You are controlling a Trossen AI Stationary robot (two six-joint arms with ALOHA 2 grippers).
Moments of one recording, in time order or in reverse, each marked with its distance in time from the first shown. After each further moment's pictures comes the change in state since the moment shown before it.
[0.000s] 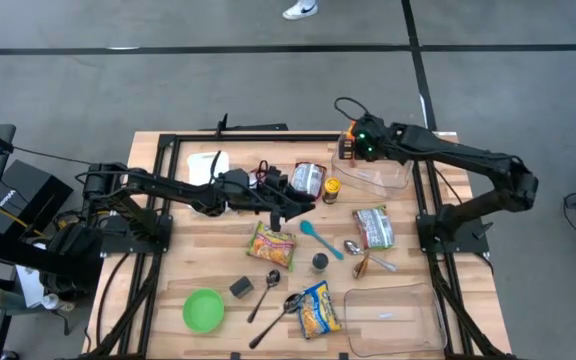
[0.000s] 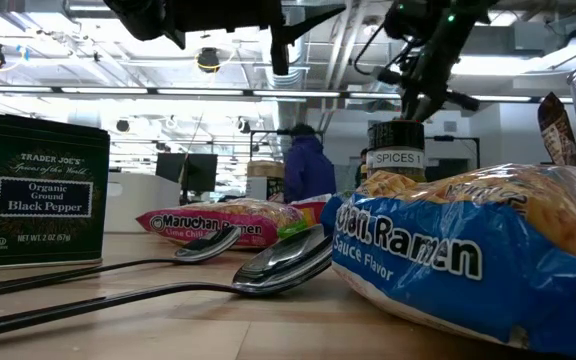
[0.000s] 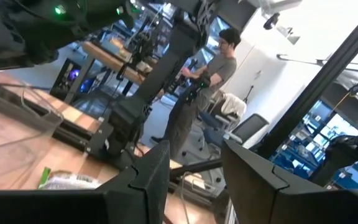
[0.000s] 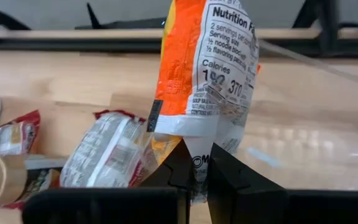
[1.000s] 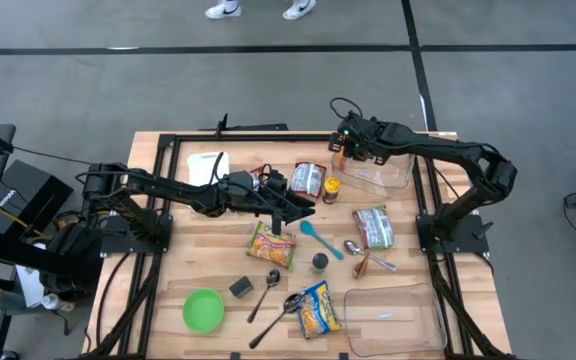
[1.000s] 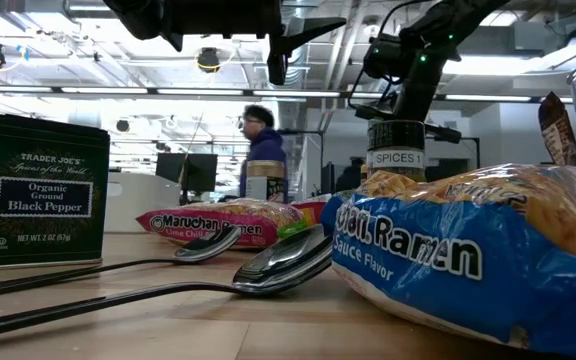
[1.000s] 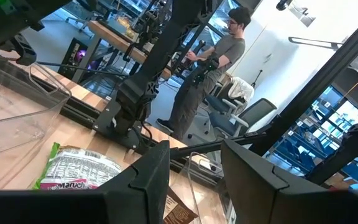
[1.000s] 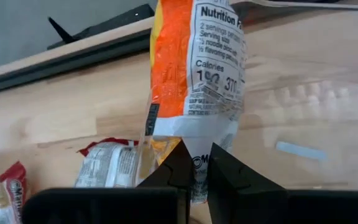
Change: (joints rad) left arm -0.008 0.000 0.000 -0.082 0.008 0.001; right arm -0.077 0.185 0.000 0.104 -0.053 0.239
